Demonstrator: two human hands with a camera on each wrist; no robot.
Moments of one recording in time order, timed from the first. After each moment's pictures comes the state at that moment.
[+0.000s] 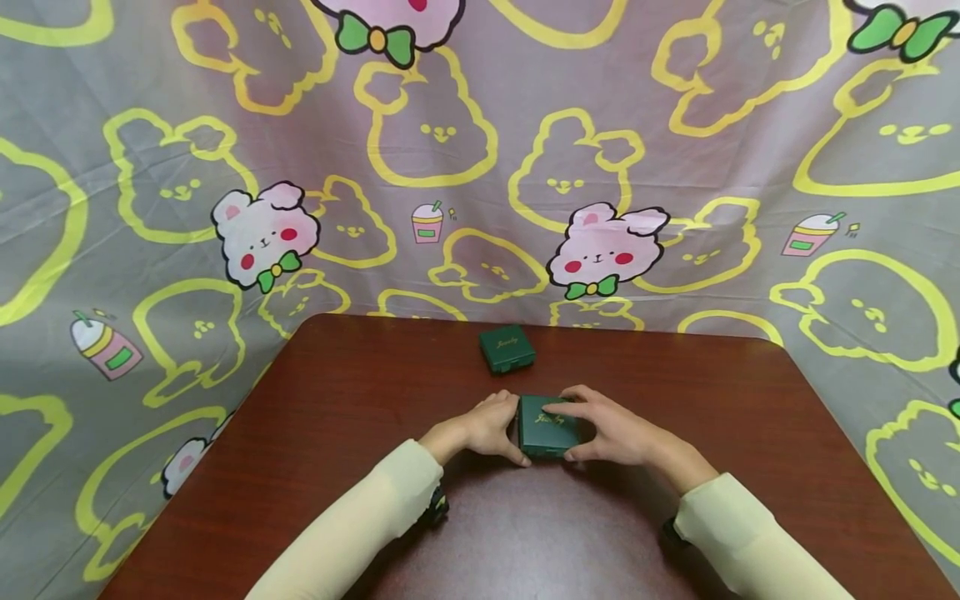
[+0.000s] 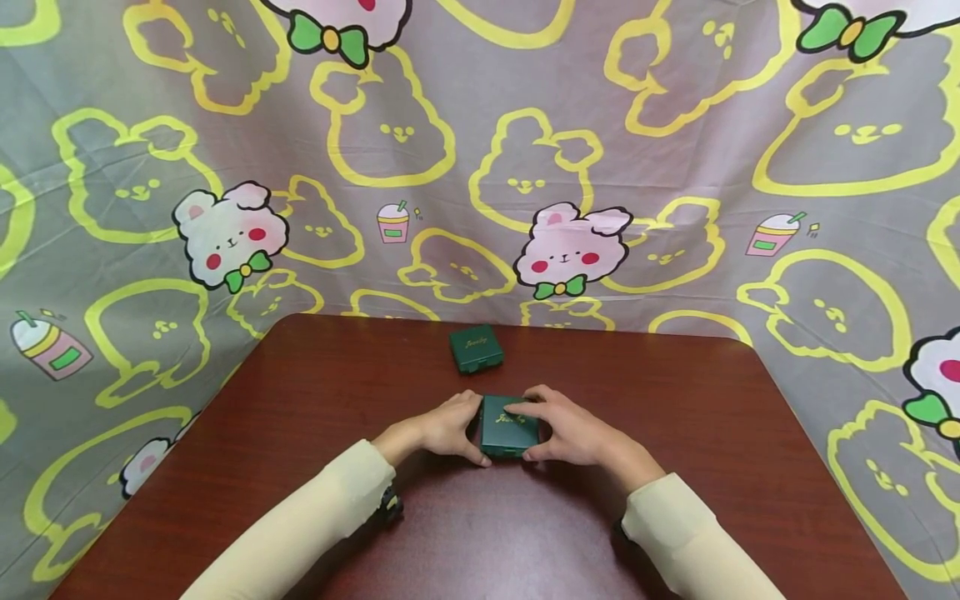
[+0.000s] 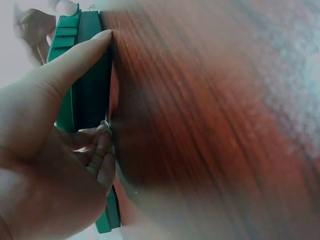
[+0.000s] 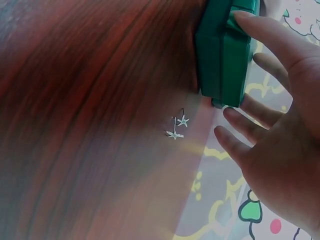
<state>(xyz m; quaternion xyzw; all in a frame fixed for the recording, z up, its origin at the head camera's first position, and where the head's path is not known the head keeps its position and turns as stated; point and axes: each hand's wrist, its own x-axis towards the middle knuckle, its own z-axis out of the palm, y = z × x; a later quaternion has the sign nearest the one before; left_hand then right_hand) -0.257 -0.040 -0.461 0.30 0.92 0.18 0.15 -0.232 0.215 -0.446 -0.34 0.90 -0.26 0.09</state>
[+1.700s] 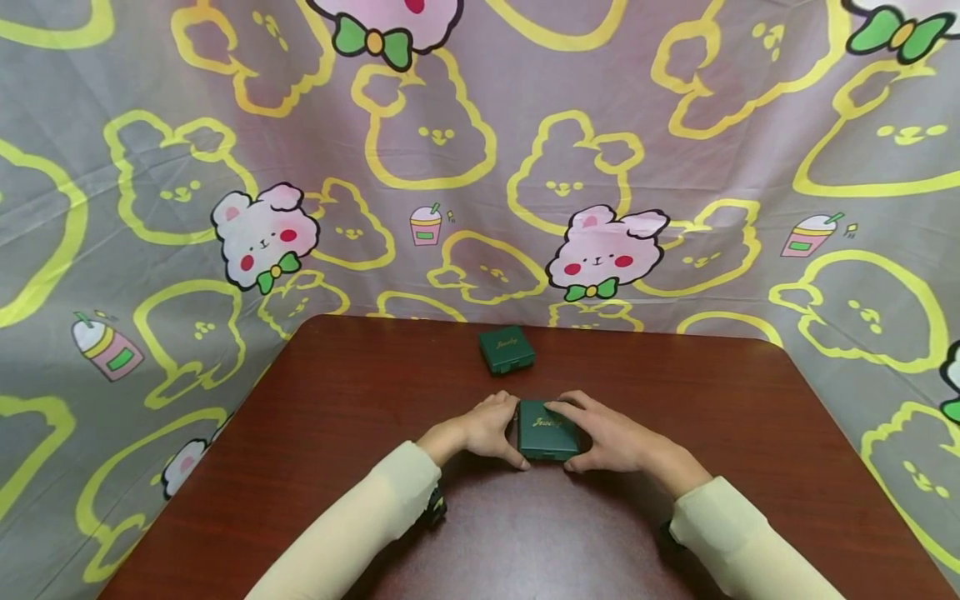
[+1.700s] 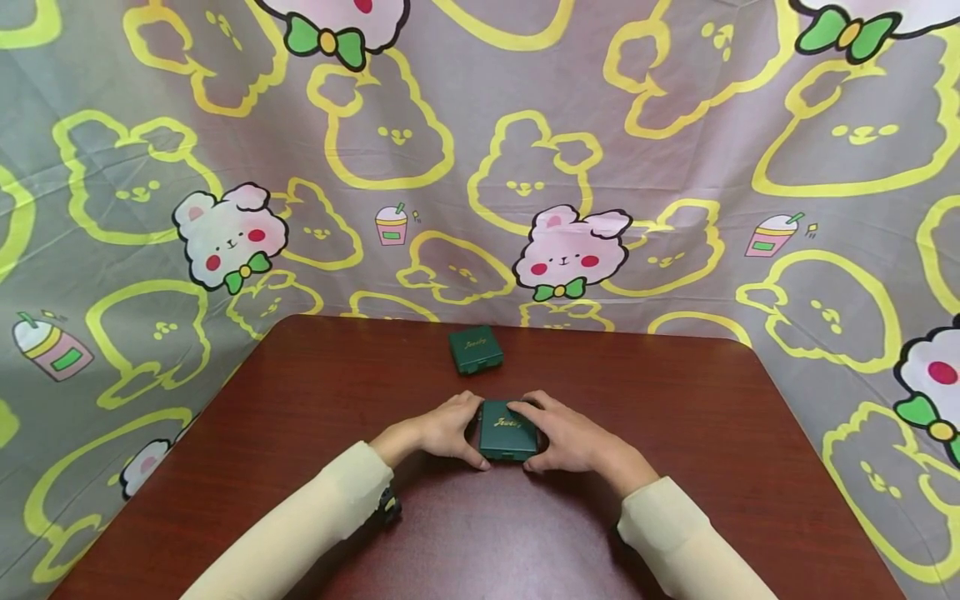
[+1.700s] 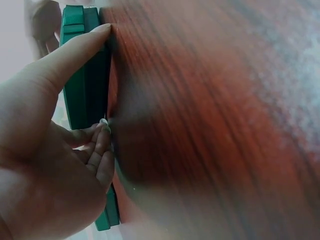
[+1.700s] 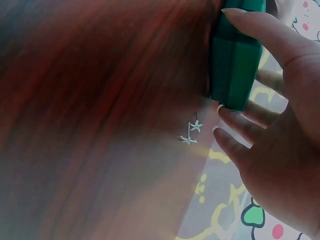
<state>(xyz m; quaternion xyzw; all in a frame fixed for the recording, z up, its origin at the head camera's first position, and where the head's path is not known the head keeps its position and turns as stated) -0.257 -0.039 -0.460 0.29 0.93 0.18 0.15 -0.232 0.215 -0.454 -0.33 0.91 -0.24 0.11</state>
